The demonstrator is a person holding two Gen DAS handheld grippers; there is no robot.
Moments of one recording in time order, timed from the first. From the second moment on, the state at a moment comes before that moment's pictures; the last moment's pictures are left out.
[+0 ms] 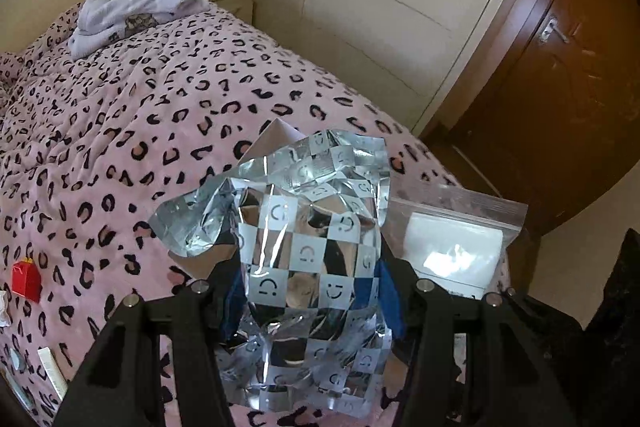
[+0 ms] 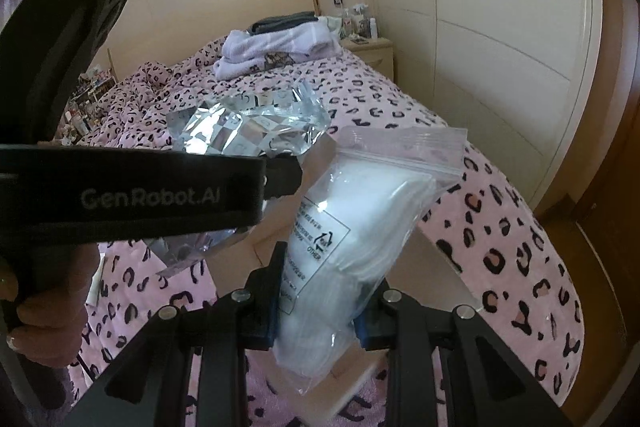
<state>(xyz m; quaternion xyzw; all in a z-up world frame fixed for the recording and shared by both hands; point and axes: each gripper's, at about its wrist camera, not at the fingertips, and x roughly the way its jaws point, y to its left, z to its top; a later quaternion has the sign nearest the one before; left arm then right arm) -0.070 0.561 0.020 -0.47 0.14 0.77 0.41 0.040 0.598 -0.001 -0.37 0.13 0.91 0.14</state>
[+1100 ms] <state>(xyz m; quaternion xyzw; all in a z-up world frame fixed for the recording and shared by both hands) -0.065 0.544 0.030 -0.46 0.14 0.79 0.38 0.047 0.603 0.021 -0.39 0.18 0.89 0.14</state>
